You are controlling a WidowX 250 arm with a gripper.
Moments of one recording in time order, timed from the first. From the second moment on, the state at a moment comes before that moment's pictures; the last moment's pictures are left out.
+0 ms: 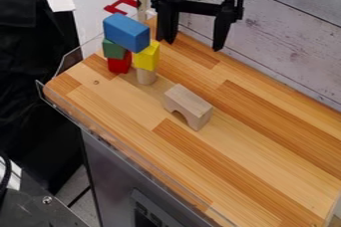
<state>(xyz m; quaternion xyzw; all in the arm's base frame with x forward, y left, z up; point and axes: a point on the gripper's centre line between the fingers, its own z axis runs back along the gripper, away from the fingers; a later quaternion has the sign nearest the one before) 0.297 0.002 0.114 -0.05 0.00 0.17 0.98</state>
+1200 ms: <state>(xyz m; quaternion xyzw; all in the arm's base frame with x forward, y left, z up) 0.286 0.050 0.127 -0.05 -0.04 0.48 0.87</state>
